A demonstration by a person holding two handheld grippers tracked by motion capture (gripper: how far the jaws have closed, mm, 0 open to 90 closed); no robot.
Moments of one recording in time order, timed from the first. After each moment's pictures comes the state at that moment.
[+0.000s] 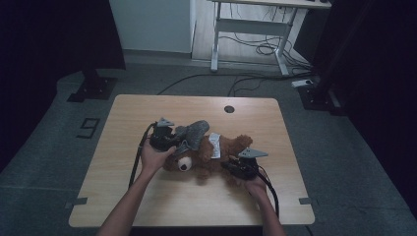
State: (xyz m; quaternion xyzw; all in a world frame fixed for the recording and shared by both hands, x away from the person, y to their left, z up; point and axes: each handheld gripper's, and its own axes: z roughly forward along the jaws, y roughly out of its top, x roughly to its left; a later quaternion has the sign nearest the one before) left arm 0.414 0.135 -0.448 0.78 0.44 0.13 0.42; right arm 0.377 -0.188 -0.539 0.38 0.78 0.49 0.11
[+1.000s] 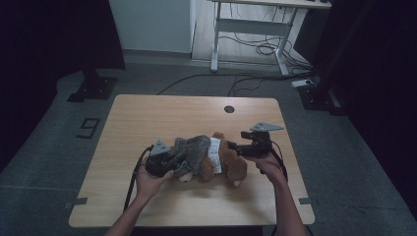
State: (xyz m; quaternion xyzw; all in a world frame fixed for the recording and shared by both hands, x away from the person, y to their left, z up) left arm 0.343 0.140 -0.472 0.78 0.40 0.13 0.47; right arm 0.400 -0.204 -0.436 0.38 0.77 0.49 0.13
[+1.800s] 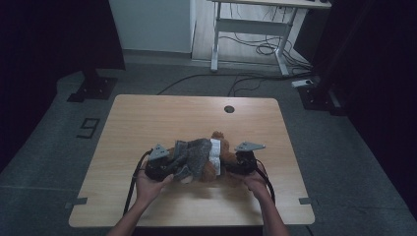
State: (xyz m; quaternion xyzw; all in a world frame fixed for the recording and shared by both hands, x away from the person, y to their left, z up) left arm 0.340 0.136 -0.471 0.77 0.40 0.12 0.48; right arm 0.380 -0.173 -0.501 0.37 0.79 0.47 0.12
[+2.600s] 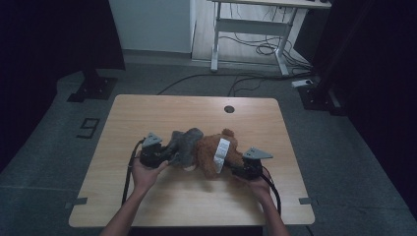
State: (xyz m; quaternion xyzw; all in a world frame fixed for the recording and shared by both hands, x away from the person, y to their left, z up) left arm 0.370 0.170 -0.469 0.74 0.45 0.15 0.48; right arm 0.371 -0.197 -0.529 0.36 0.76 0.51 0.16
